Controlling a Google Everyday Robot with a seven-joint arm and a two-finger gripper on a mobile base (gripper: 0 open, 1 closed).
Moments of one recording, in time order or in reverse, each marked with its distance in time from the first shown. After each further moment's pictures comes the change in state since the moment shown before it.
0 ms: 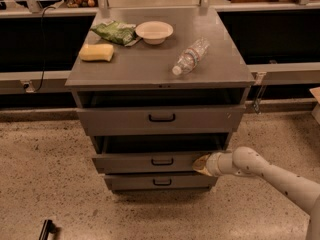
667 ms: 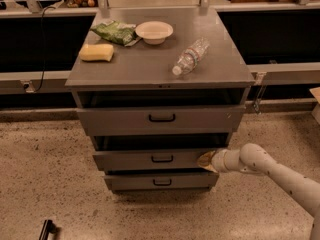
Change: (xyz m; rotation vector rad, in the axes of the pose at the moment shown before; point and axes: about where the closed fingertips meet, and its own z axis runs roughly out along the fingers) arm 0.009 -0.020 -0.014 0.014 -0.029 -0.017
